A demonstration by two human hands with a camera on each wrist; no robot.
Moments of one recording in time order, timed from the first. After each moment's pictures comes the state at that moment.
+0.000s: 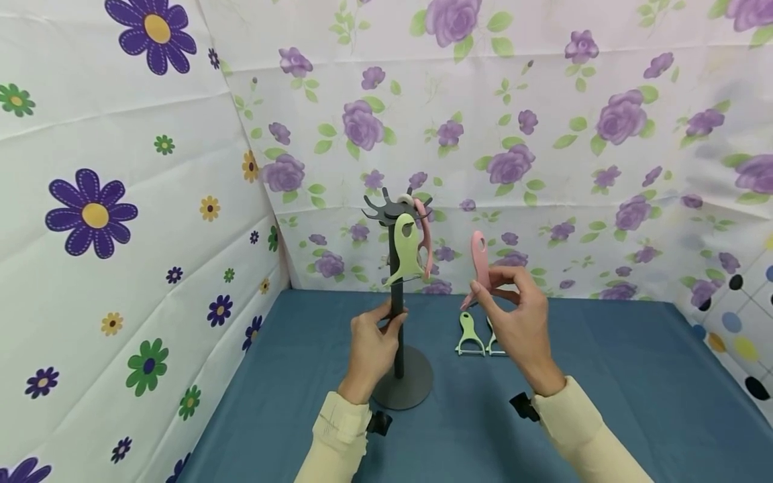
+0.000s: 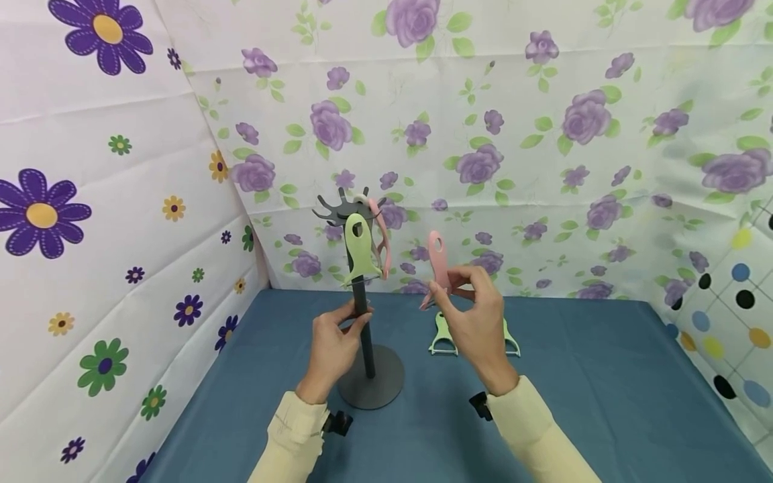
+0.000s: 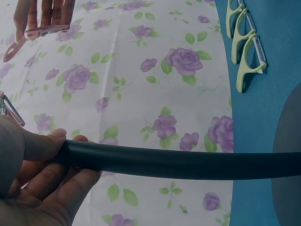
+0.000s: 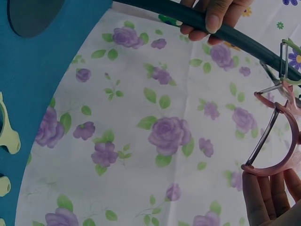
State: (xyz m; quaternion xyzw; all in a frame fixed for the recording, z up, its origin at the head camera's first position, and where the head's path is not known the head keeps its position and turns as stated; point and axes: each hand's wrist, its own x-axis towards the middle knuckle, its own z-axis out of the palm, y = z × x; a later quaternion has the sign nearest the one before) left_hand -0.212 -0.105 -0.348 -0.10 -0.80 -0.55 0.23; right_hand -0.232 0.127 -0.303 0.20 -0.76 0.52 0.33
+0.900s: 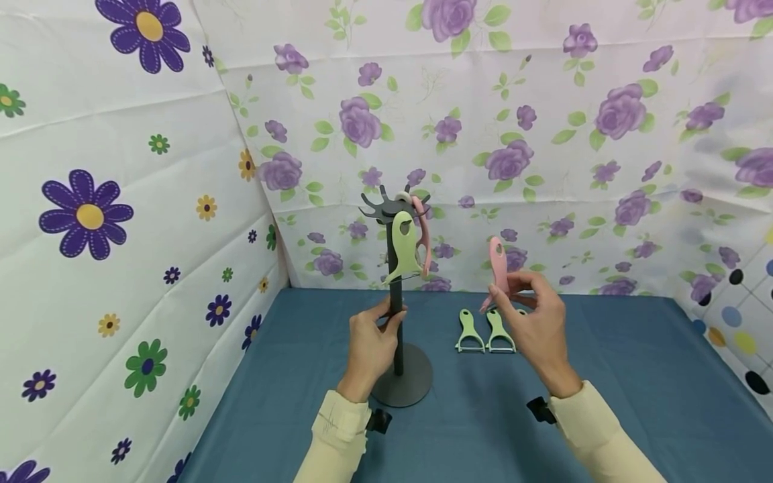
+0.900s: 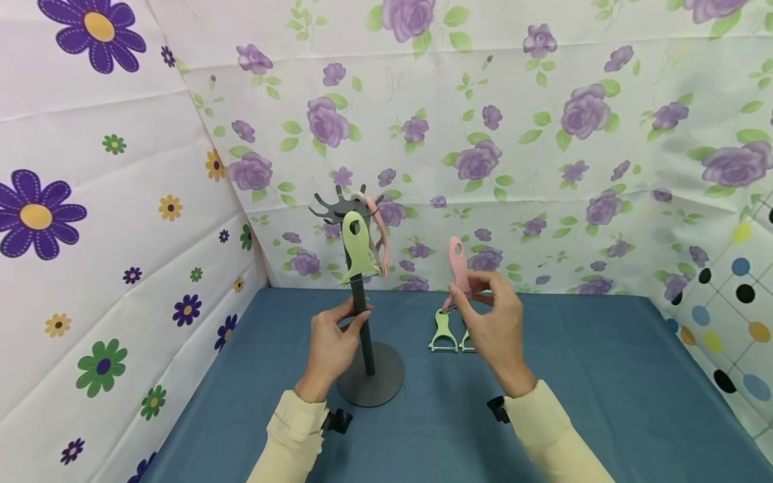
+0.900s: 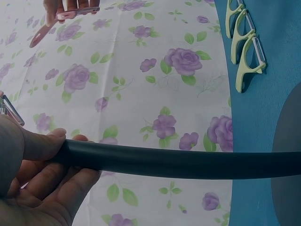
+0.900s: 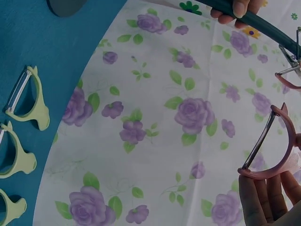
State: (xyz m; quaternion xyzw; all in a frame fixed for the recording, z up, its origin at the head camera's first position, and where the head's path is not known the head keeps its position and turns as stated) left_hand -0.212 -0.105 -0.348 -0.10 -0.80 -0.55 0.23; right_hand -0.235 0.154 -0.320 0.15 -0.79 0.50 0.34
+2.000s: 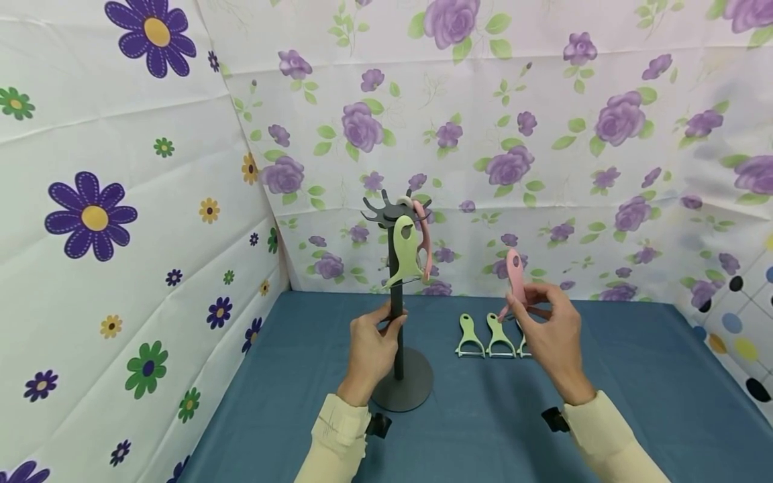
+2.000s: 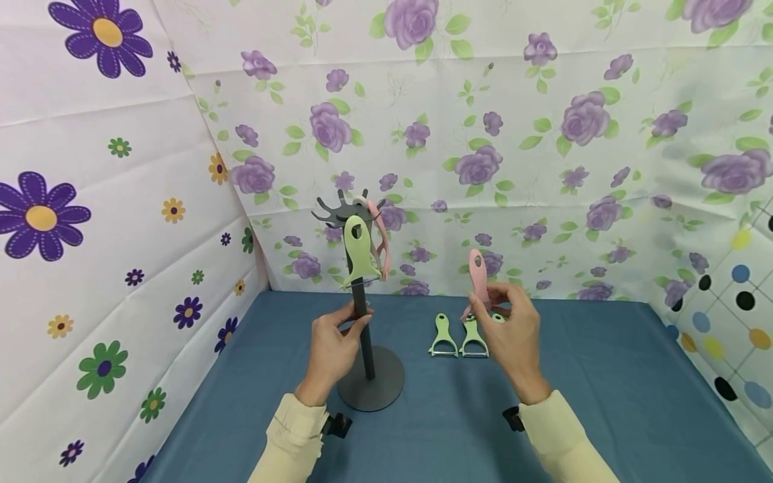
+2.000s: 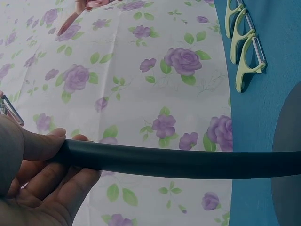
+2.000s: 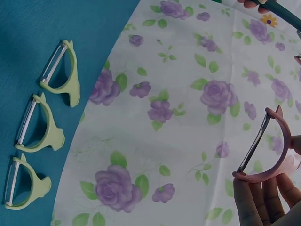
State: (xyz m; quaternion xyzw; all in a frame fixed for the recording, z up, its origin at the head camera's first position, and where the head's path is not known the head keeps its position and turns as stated) left_hand -0.213 -0.106 -0.351 -0.10 -0.79 -0.56 0.23; right_hand -0.244 0.181 -0.342 0.09 -0.81 0.47 0.33
